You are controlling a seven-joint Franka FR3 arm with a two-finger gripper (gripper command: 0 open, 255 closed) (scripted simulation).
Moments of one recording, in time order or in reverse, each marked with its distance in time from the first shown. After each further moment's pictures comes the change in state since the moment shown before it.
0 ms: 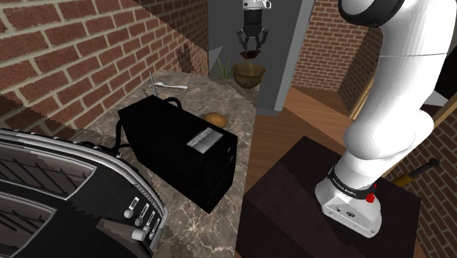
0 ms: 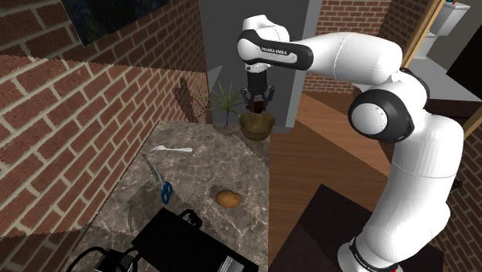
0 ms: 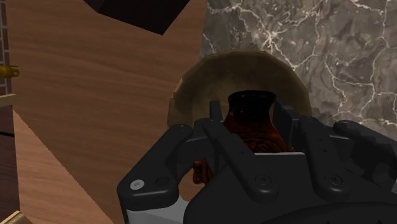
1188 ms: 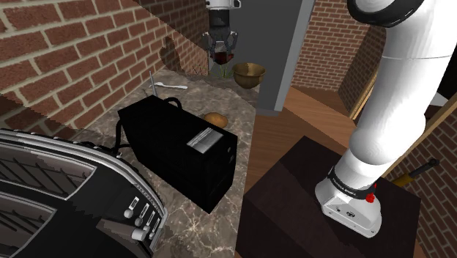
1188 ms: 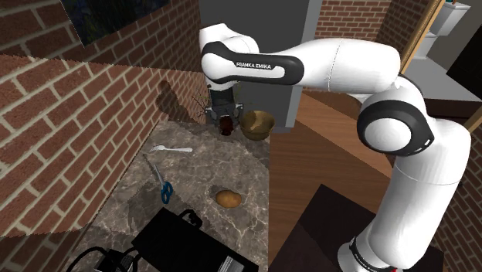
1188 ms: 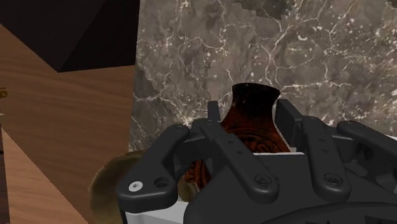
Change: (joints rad) arm 0.197 -0.054 0.118 -0.065 0.035 0.024 0.315
